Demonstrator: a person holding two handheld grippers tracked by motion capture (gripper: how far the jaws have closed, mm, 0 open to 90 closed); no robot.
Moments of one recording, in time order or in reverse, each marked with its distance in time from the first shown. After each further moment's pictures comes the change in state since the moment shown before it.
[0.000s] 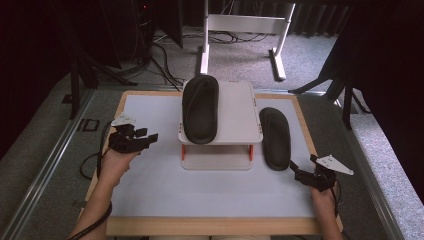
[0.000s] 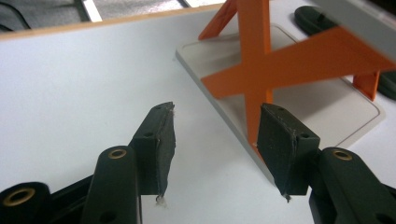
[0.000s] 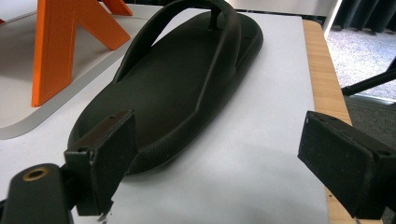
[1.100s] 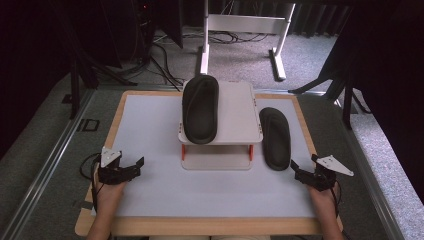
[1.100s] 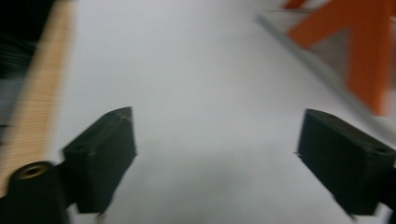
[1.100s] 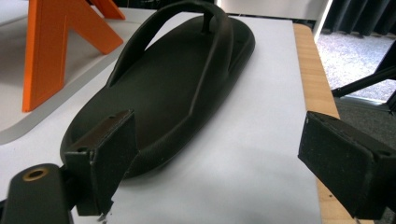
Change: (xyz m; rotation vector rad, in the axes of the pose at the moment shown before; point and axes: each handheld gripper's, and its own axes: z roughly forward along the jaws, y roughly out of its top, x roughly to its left) left arm 0.015 -0.109 -0.005 -0.158 0.294 -0.056; right arm 0.001 0.000 -0.001 -0.018 -0.028 0.001
